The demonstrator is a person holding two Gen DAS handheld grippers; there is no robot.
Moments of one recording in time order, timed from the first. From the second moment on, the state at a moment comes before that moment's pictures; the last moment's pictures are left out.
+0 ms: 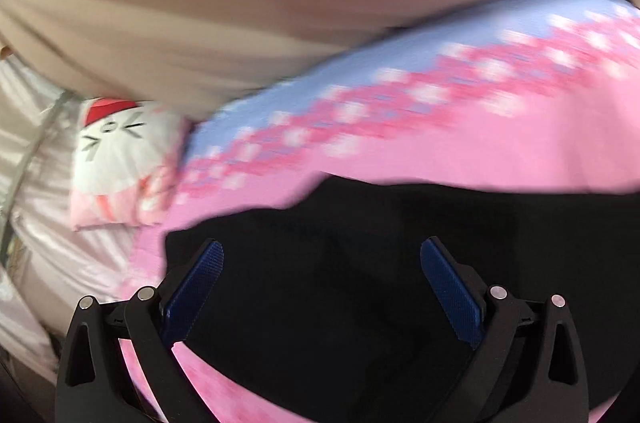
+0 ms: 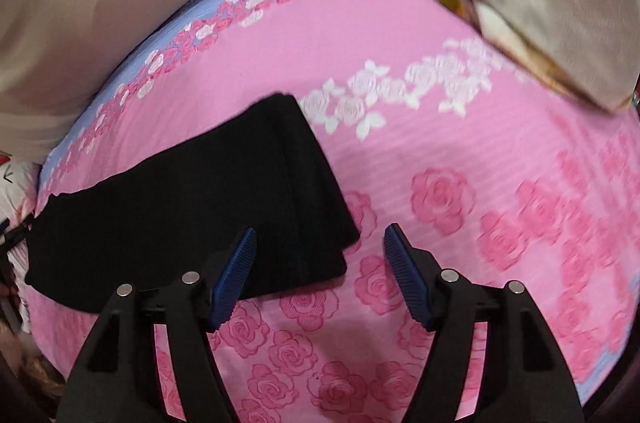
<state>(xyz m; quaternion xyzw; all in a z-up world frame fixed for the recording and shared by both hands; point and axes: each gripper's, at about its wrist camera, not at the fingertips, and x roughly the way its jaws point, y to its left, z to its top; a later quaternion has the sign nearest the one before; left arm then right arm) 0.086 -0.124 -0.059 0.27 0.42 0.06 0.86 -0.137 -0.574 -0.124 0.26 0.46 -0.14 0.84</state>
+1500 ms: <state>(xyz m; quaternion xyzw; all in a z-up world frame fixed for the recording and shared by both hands) 0.040 0.064 -0.087 0.23 0.51 0.03 0.83 0.110 -0.121 -0.093 0.17 0.55 0.21 0.79</state>
